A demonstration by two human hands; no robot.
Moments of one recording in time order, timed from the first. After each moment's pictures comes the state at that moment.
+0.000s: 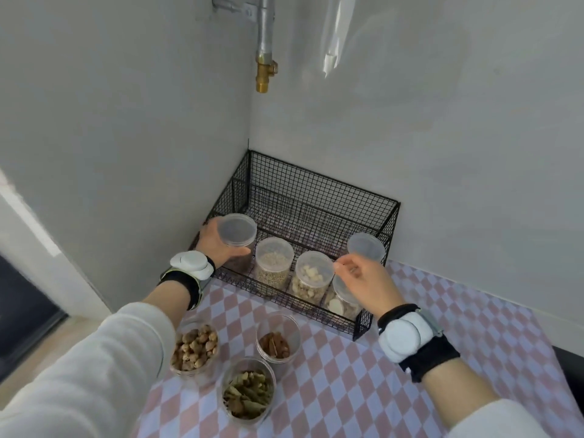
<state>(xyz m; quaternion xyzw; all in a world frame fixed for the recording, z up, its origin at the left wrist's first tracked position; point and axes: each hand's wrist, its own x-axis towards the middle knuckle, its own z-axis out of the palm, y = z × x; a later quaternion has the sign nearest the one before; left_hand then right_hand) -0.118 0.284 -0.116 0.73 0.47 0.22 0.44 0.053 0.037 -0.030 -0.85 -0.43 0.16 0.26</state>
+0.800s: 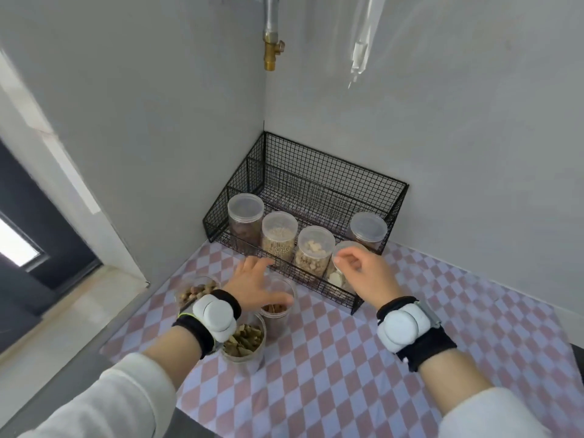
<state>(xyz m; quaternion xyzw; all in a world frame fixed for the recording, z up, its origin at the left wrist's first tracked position) -0.139 0.126 -0.107 0.84 0.41 -0.02 0.36 0.053 -0.001 -0.047 -0.80 -0.48 0.18 0.30</state>
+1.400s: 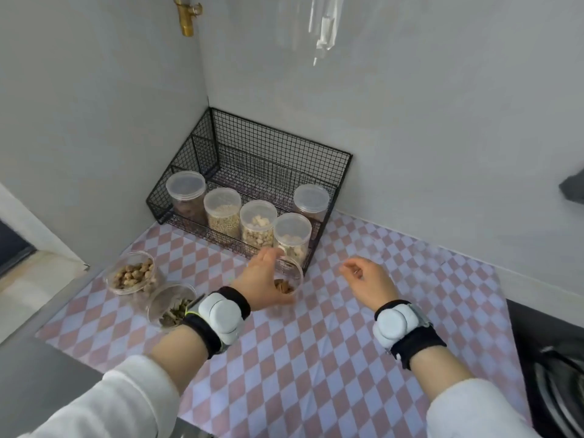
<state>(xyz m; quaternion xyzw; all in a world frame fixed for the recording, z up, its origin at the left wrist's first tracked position) -0.039 0.017 -0.109 0.88 0.33 0.03 0.35 0.148 -0.115 -0.097 -0.85 -0.41 0.21 0.26</state>
